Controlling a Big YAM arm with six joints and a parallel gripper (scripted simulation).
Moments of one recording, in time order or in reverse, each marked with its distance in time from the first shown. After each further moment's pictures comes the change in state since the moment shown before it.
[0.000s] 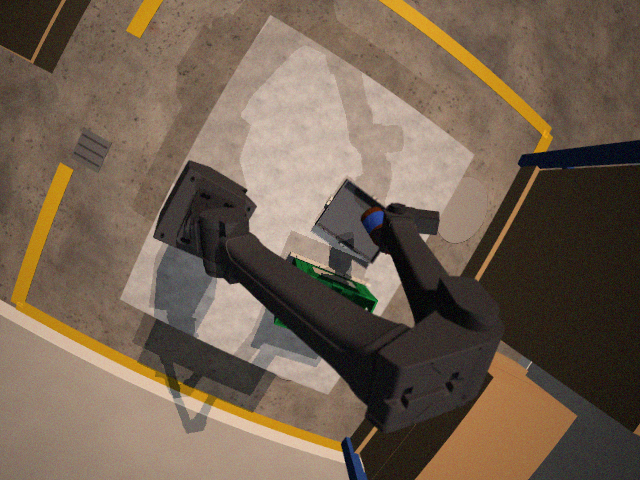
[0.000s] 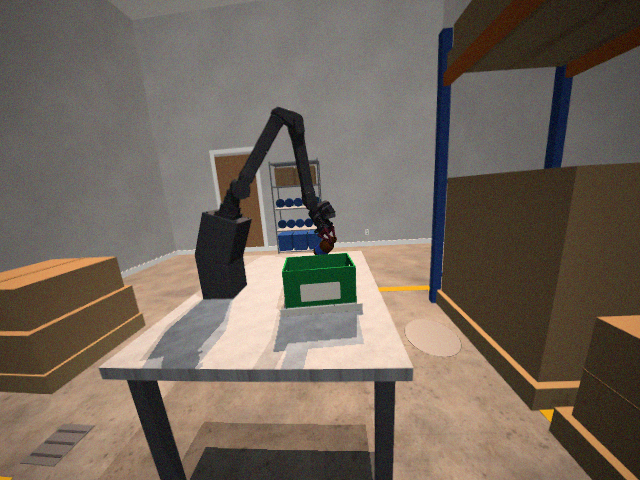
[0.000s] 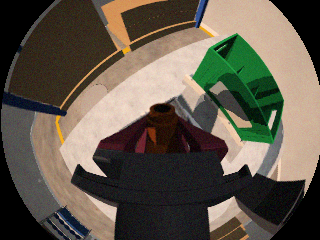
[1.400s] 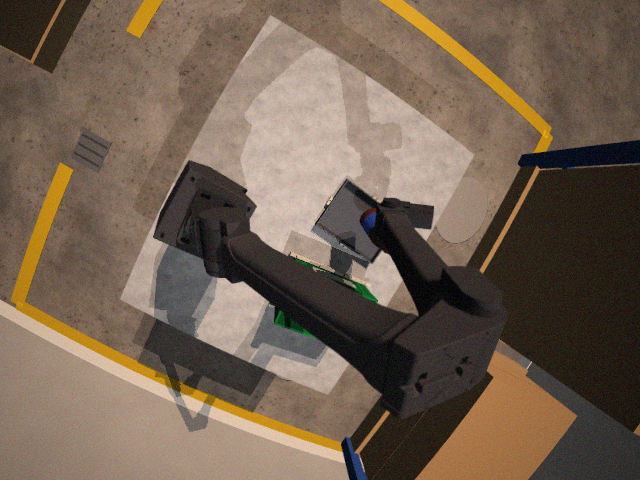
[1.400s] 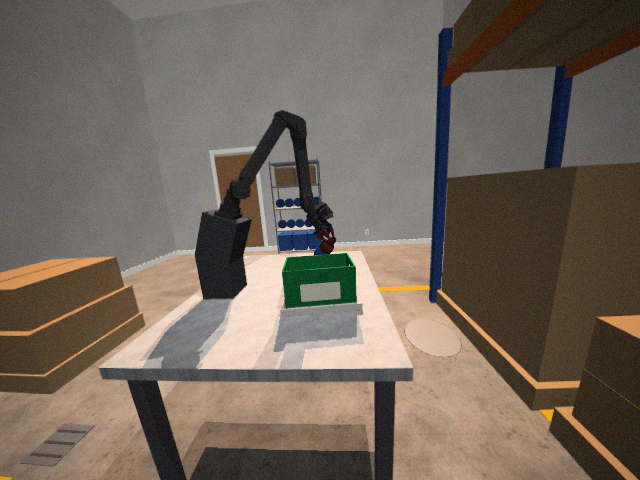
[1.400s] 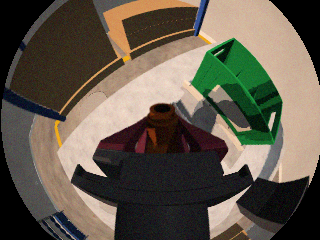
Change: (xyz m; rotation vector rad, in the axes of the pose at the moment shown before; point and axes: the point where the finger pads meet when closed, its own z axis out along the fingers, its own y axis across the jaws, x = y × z) arm 0.003 -0.002 0.001 0.004 -0.095 -0.007
